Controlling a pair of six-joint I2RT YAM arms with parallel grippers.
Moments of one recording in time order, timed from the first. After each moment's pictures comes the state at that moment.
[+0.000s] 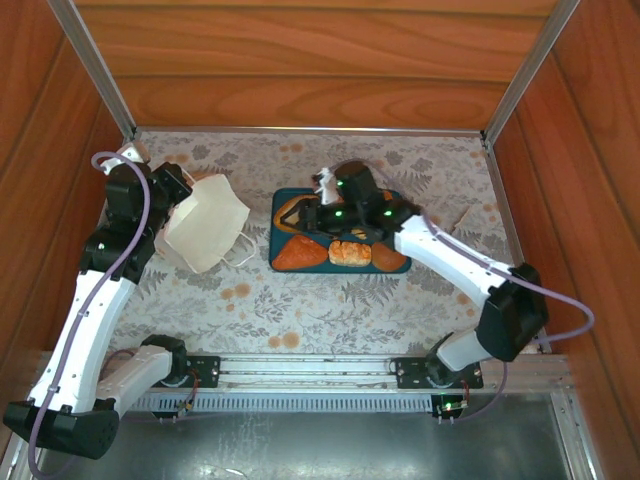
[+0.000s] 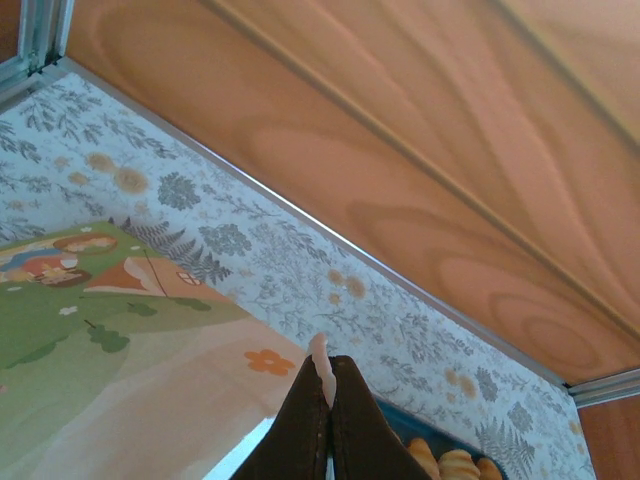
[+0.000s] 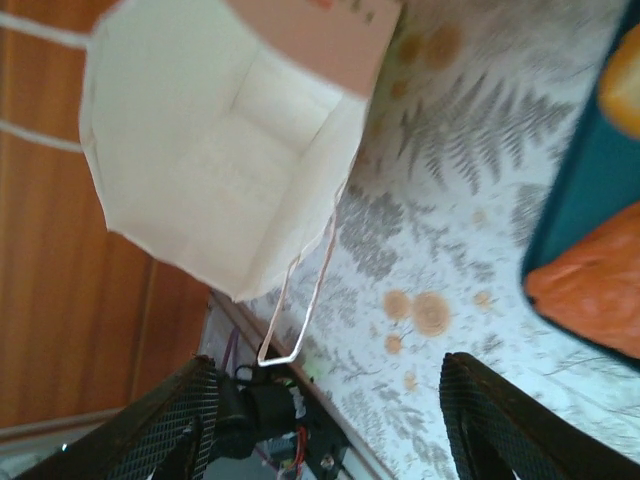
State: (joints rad) left arm -0.21 0.92 1.09 -0.50 -0.13 -0.73; right arm 0.77 1.51 1.22 -0.34 -0.56 0.80
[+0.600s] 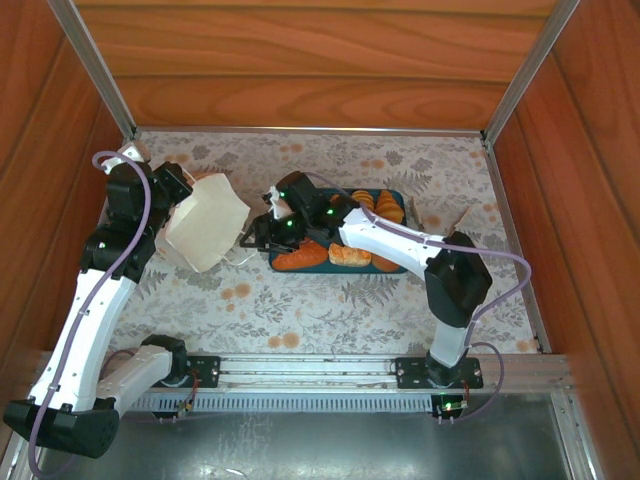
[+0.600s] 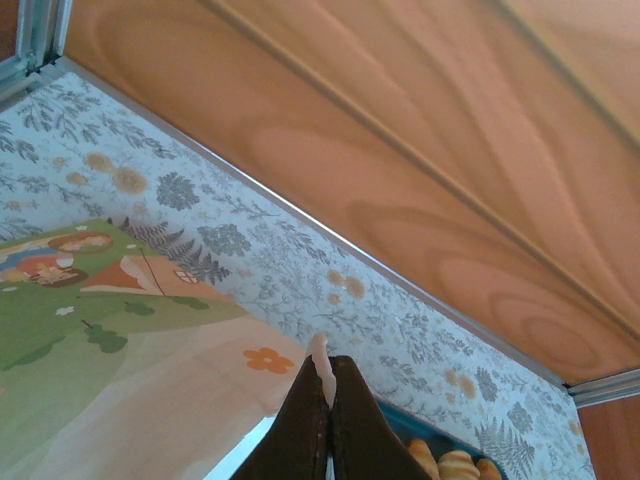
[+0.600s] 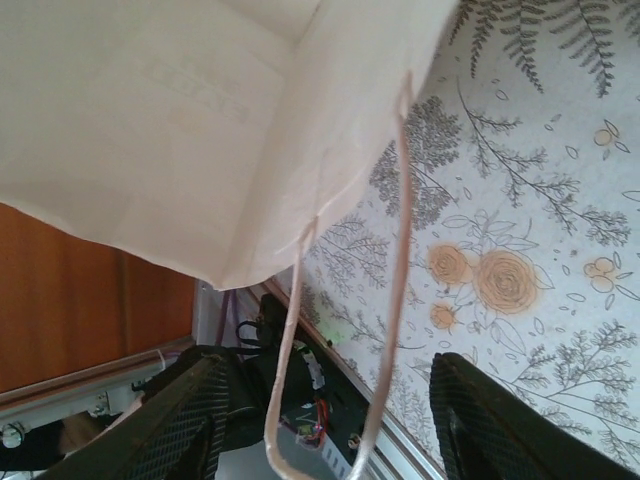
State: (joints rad) left arm -0.21 0.93 1.09 -0.50 -0.13 -0.73; right arm 0.92 1.82 1.44 -0.40 -0.59 0.85
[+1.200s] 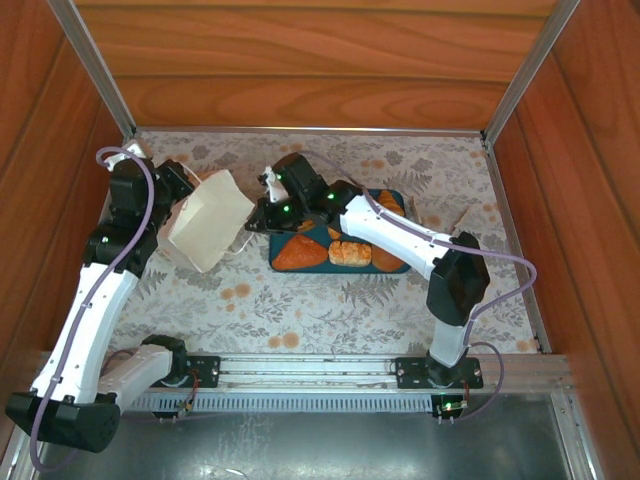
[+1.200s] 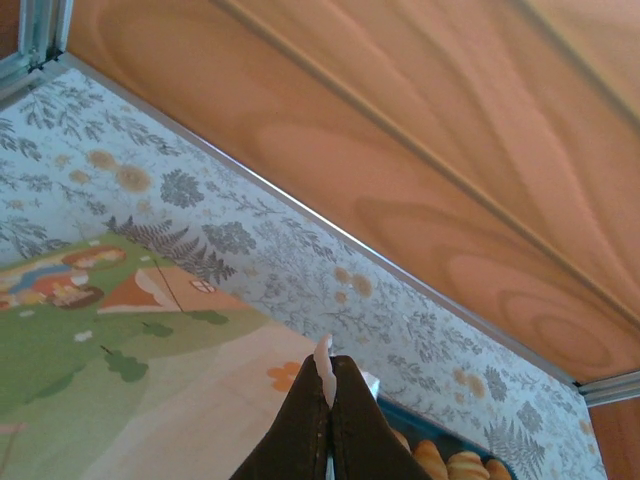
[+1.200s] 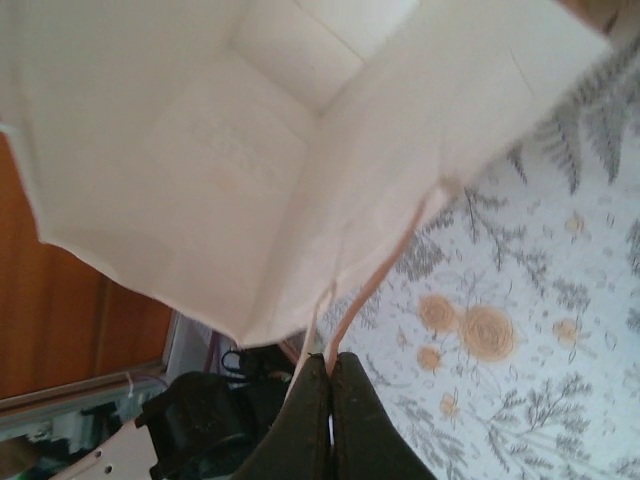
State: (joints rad) left arm -0.20 0.97 1.10 -0.49 -0.13 -0.72; right arm 0.92 1.83 1.65 -0.55 -0.48 0.71
